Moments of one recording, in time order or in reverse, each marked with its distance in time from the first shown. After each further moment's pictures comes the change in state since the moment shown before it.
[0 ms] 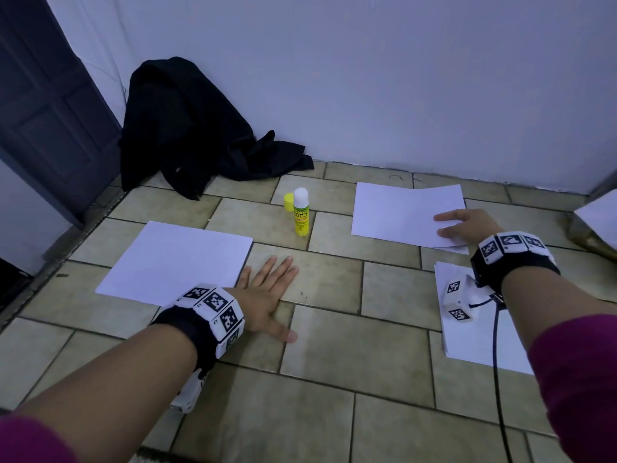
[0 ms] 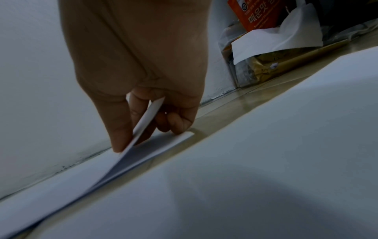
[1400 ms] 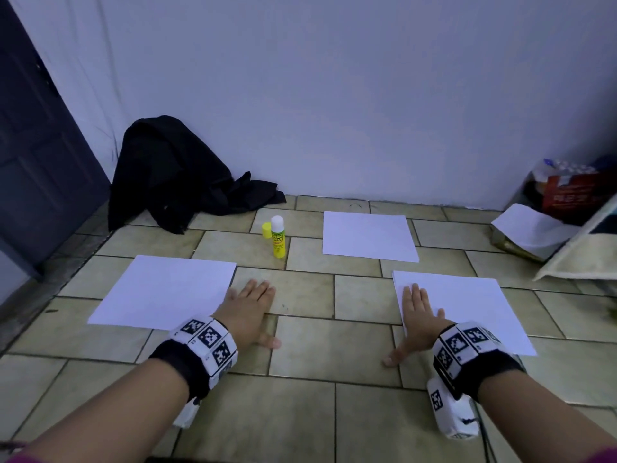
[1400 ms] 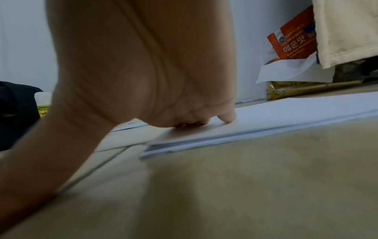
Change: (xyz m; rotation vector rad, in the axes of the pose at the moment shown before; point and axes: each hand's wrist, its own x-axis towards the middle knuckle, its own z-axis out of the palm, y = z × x) left_hand -0.016 0.014 0.003 0.057 0.168 -0.082; right_hand -0.169 0.021 0.054 -0.745 -0.337 0.051
